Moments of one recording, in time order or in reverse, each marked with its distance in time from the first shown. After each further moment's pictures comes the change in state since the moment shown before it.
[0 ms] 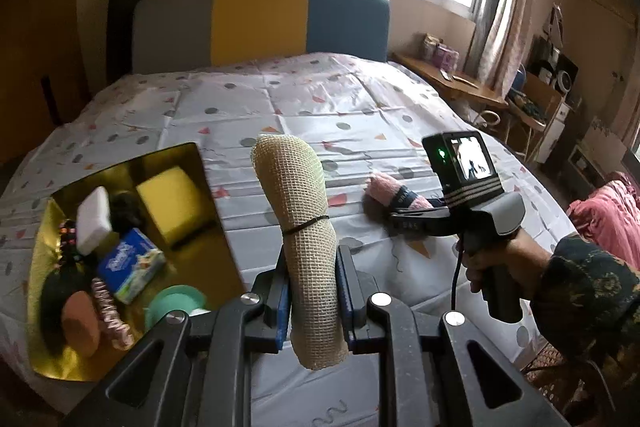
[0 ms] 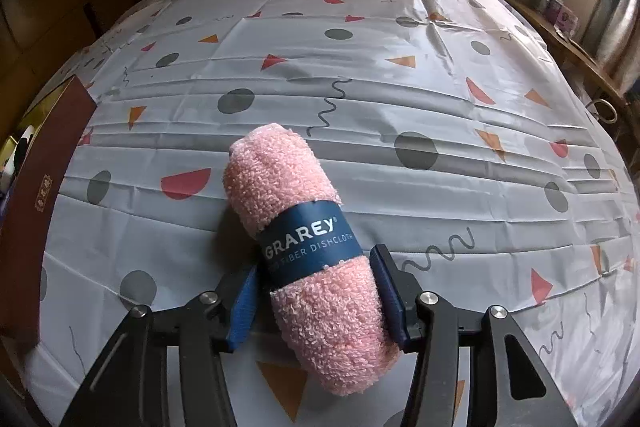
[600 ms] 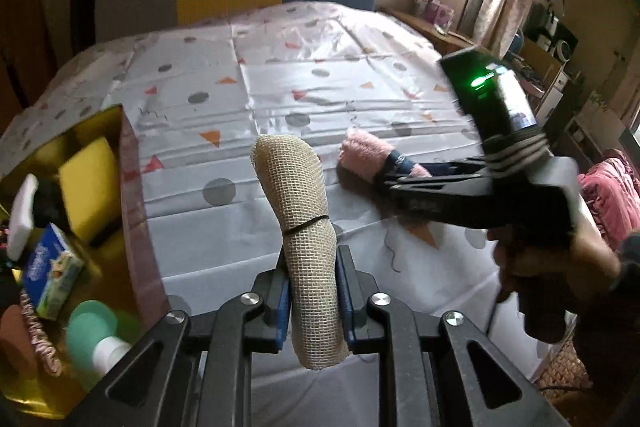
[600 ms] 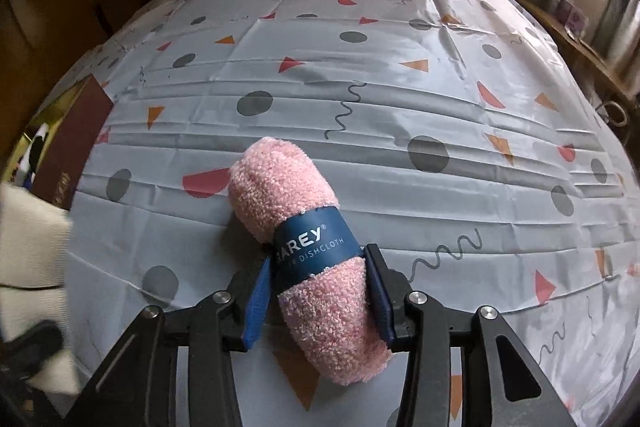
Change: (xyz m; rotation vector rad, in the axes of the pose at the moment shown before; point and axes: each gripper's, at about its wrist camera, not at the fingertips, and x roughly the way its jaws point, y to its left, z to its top) left arm 0.094 -0.031 -0.002 0.042 0.150 -0.047; right arm -0.007 0.004 0.000 -0.018 0.016 0.043
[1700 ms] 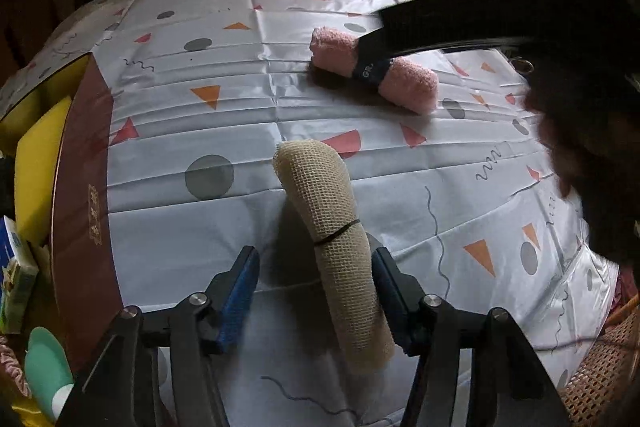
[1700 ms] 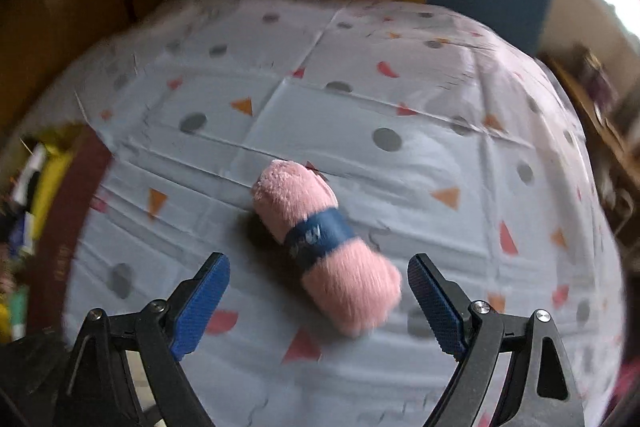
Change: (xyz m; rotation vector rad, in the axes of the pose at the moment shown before) left arm 0.082 0.023 0.013 -0.092 0.143 0.026; right arm 0.019 0.027 0.111 -0.208 -0.009 -0.008
